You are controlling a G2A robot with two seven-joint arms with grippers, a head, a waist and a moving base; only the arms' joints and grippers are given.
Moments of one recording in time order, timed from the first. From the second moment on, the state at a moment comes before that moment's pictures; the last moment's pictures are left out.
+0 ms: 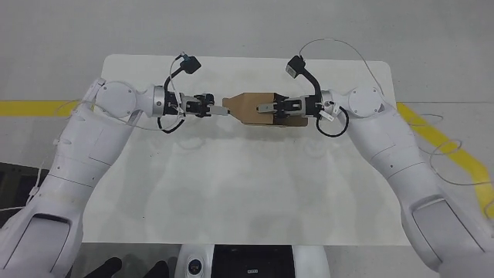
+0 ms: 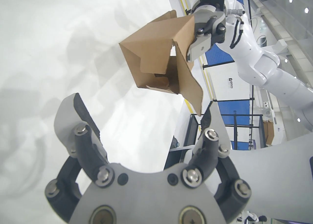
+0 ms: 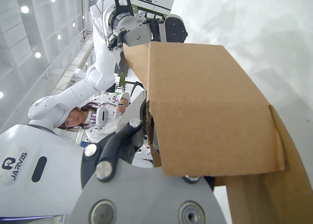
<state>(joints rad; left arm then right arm) 0.65 -1.01 -0.99 -1.20 -0.12 -0.44 -1.17 -0.51 -1.25 0.79 -0.86 0.51 -0.53 1.24</state>
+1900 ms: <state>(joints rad) 0.63 -1.03 -0.97 -1.10 -0.30 -0.42 -1.26 -0.52 -1.28 0.77 -0.96 0.65 -0.56 1.26</state>
